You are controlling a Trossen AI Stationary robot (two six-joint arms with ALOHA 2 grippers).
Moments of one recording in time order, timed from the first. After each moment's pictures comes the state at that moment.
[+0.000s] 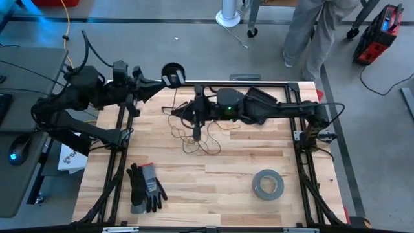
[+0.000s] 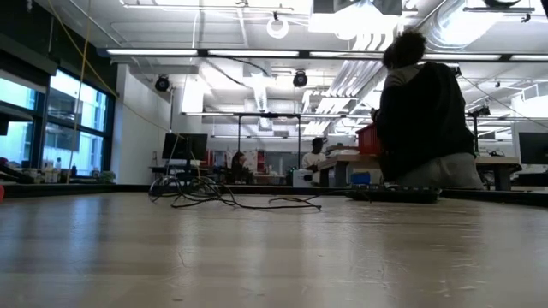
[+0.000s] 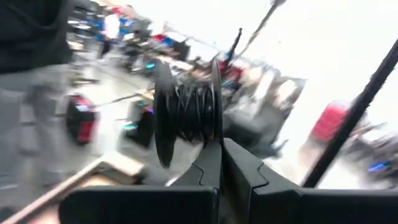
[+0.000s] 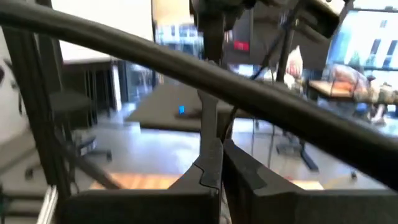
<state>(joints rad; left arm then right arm) -0.03 1.01 1.48 -0.33 -0.23 -0.38 0.02 1.85 1.79 0.07 -0.01 -0.06</state>
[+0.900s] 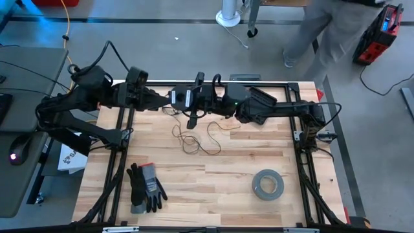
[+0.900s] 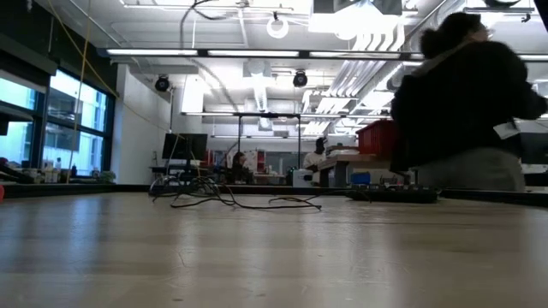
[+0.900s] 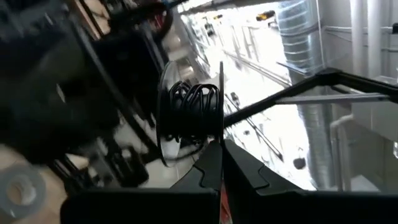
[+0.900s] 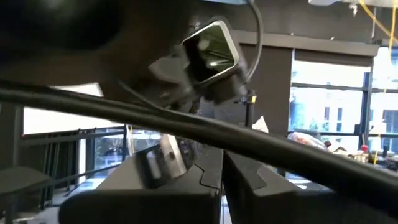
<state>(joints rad) -0.03 1.07 1.48 -0.22 0.11 -1.17 -0.02 1.88 1.79 0.44 0.07 -0.09</state>
